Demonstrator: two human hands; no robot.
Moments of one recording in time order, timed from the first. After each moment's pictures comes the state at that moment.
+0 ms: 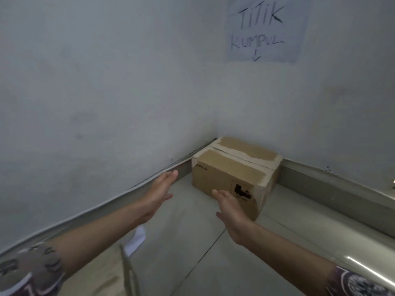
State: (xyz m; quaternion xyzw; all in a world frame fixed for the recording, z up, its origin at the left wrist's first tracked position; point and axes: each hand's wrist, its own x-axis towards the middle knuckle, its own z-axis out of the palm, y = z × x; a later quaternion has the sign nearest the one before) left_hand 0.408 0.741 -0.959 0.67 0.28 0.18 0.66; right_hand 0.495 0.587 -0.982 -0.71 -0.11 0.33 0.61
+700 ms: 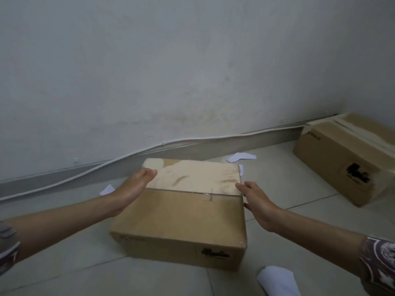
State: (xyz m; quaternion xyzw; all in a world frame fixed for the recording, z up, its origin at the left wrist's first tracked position) left_hand 0.027 0.726 -0.986 0.67 0.55 0.21 0.45; right_hand 0.298 0.608 -1.012 -0.70 -0.28 0.49 0.44
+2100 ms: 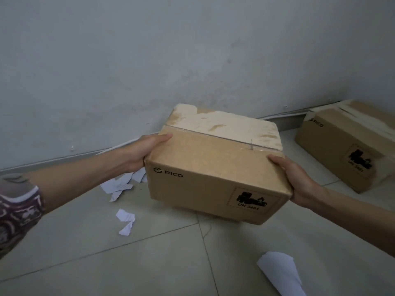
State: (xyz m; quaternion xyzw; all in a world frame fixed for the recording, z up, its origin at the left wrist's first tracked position) left_hand 0.061 0.747 -0.937 0.57 0.50 0.19 0.62; right_hand 0.357 0.600 -1.002 -0.63 -0.21 0.51 0.55
